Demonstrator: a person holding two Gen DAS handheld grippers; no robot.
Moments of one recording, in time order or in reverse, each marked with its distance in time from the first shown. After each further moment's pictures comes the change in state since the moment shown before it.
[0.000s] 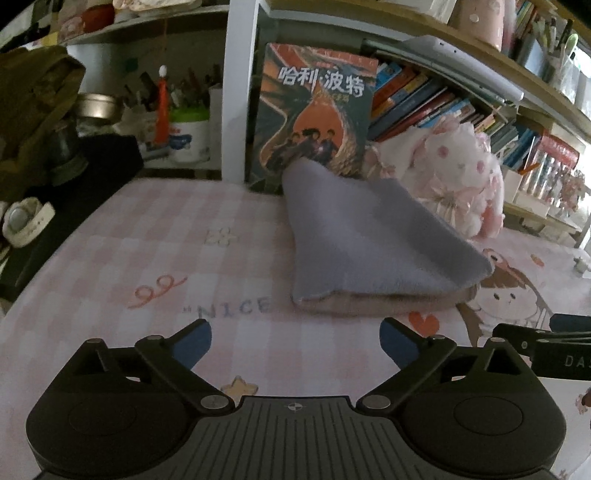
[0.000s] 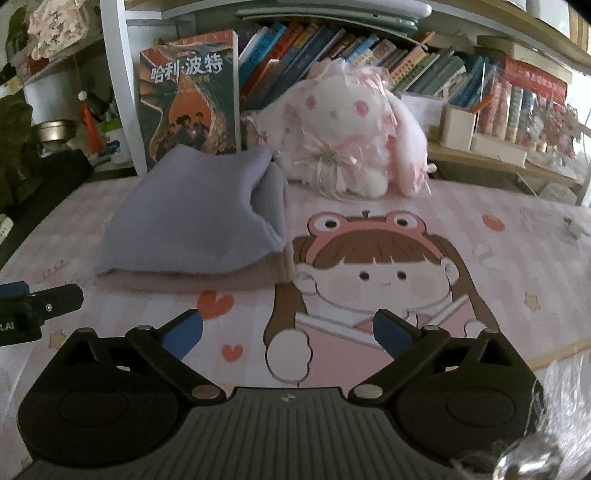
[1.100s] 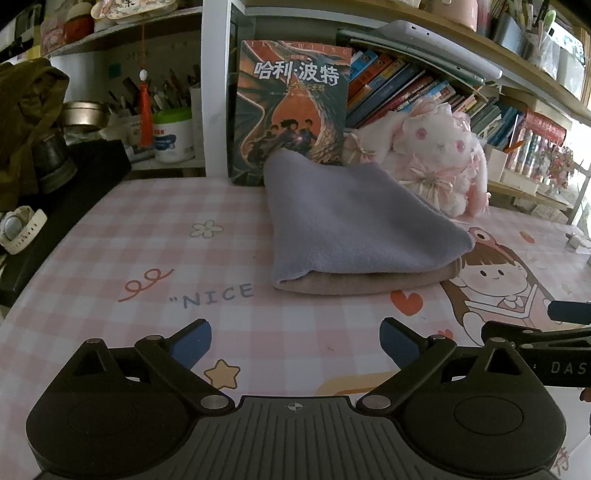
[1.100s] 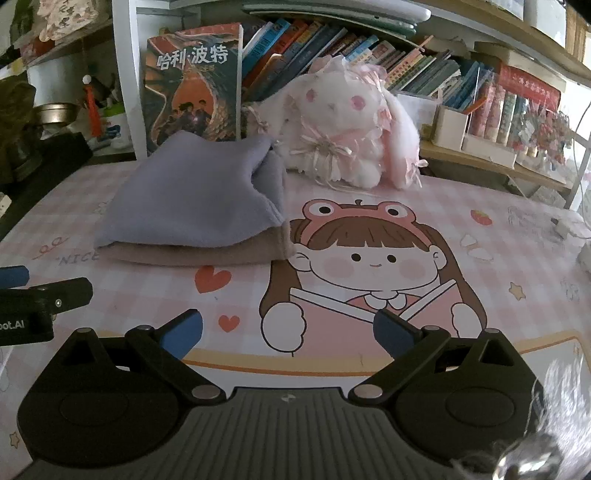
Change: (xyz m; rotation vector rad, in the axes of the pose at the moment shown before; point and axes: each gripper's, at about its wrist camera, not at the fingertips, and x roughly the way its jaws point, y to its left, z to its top) left arm -0.006 -0.018 -0.004 0.056 0.014 -0.009; right arm -0.011 0.005 -0.015 -0.036 0.002 -0.036
